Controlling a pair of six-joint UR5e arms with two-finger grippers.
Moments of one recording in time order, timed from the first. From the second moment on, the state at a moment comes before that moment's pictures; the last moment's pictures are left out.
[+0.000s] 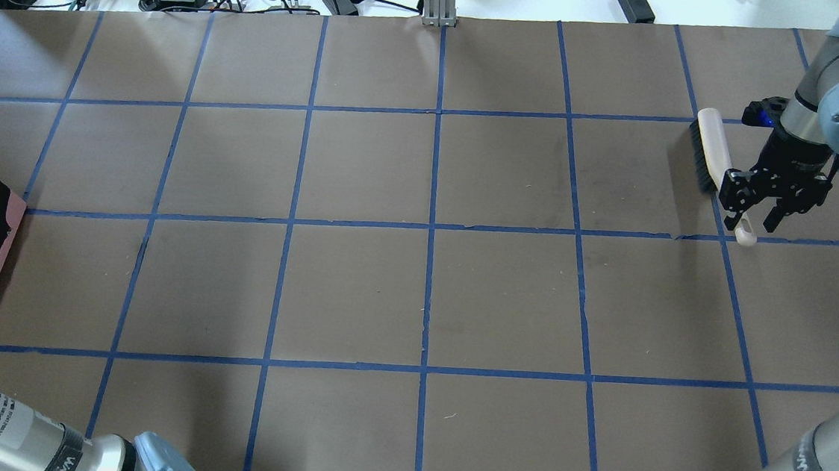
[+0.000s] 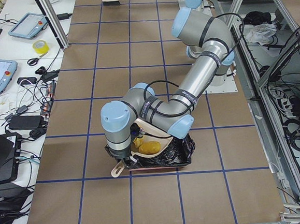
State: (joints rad) left arm -0.62 -2.21 -0.96 -1.29 1.64 3.17; right arm 1.18 -1.11 1.62 -1.78 -1.69 -0.35
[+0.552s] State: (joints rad) left arm -0.62 -2.16 -1.11 -1.08 1.64 3.33; right arm 1.18 -1.11 1.61 -1.79 -1.69 -0.35
